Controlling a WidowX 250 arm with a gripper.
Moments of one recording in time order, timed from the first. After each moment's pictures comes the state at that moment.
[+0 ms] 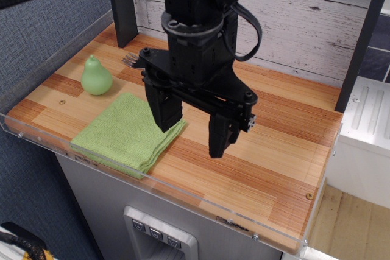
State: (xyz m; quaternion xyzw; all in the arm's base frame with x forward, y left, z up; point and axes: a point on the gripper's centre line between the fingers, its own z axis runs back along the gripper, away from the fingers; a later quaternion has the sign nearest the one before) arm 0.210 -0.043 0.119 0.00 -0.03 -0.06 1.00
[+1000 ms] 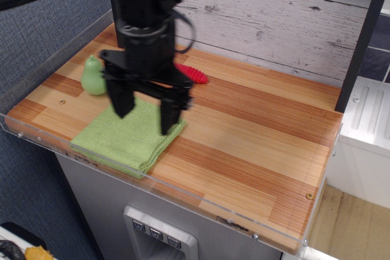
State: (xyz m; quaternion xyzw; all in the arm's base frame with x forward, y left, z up) arm 0.238 0.044 0.076 0.03 -0.01 0.02 1.00
